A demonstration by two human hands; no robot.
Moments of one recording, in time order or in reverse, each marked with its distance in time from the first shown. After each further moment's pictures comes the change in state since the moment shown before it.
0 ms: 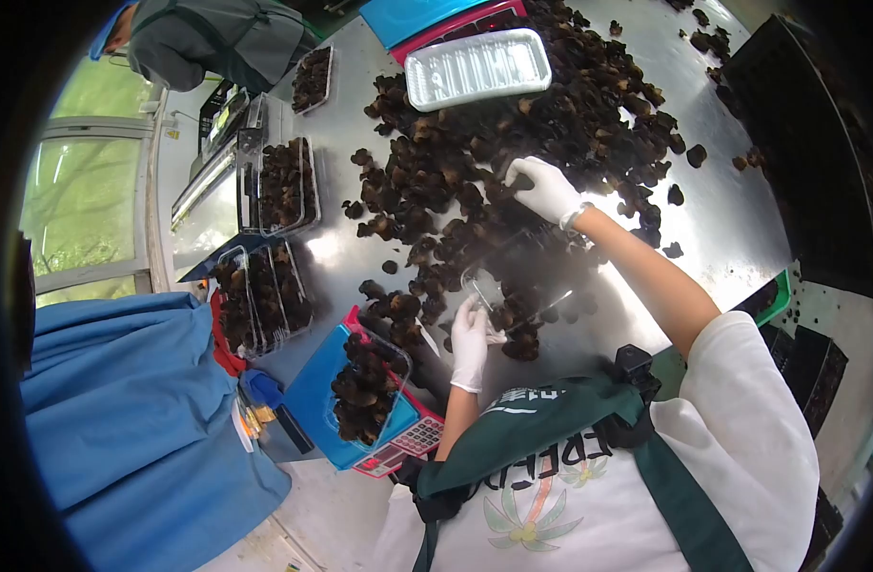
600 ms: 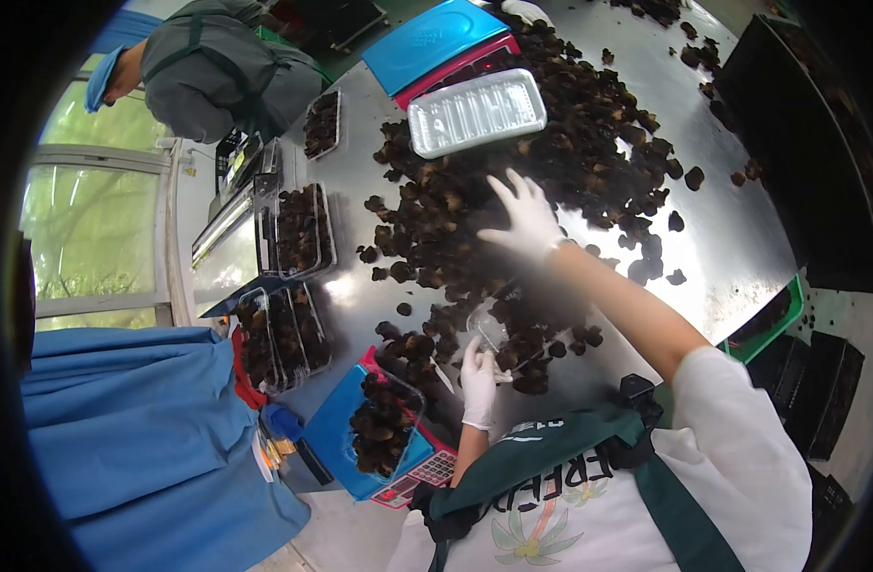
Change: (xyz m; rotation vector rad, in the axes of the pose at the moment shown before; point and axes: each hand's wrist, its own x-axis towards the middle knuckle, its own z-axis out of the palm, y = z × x) left_hand -0.004 -0.004 -0.006 -0.017 0.015 0.016; right_hand 0.017 -0.025 0.017 -0.358 0.118 0.121
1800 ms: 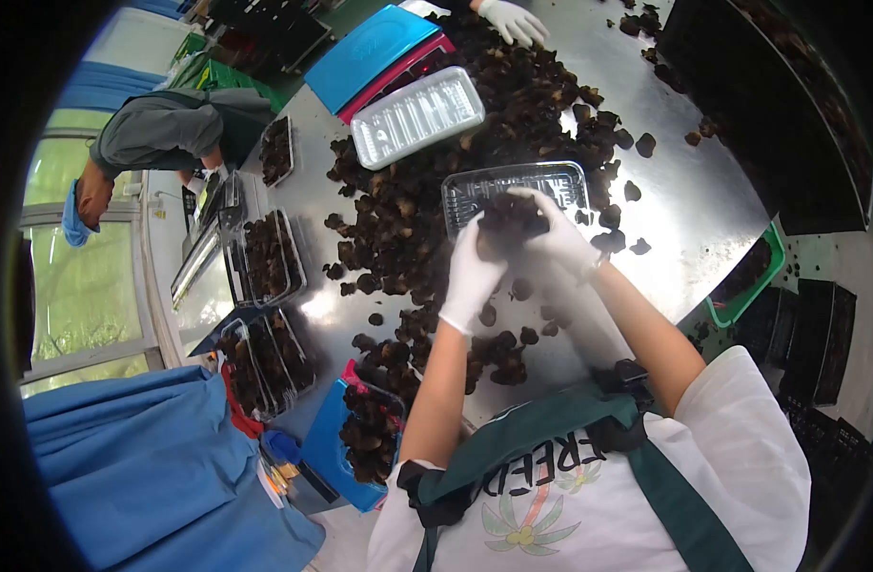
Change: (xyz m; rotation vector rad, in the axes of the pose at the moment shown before) left_hand 0.068 0.119 0.125 0.644 -0.395 0.689; right_hand -0.078 0.044 -0.074 0.918 -0.082 0.169
